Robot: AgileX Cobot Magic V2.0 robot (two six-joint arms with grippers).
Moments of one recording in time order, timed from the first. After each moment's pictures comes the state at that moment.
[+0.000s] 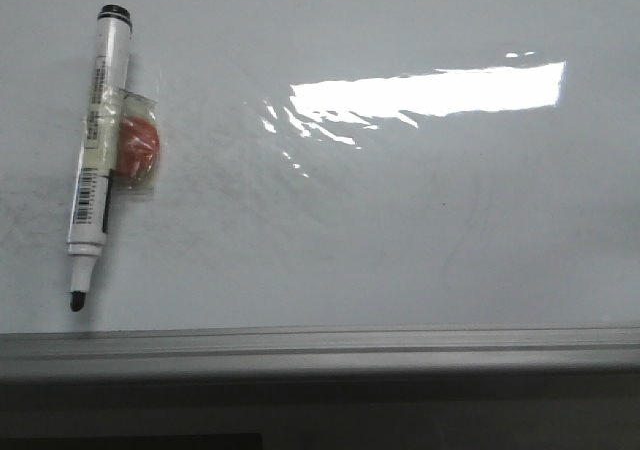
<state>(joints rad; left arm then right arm) -0.41 0.23 -0.21 -0.62 0.24 0.50 0.35 0.24 -0.24 0.17 0.34 -0.05</state>
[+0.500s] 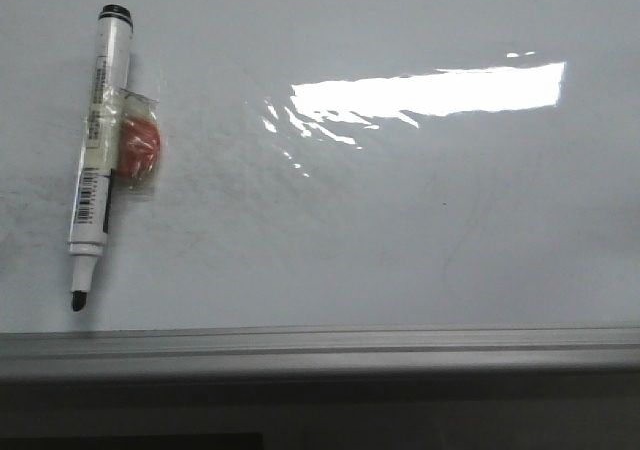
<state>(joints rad) -0.62 0.56 -0.29 -0.93 0.14 0.83 0.35 0.24 -0.24 0.17 0.35 -0.05</state>
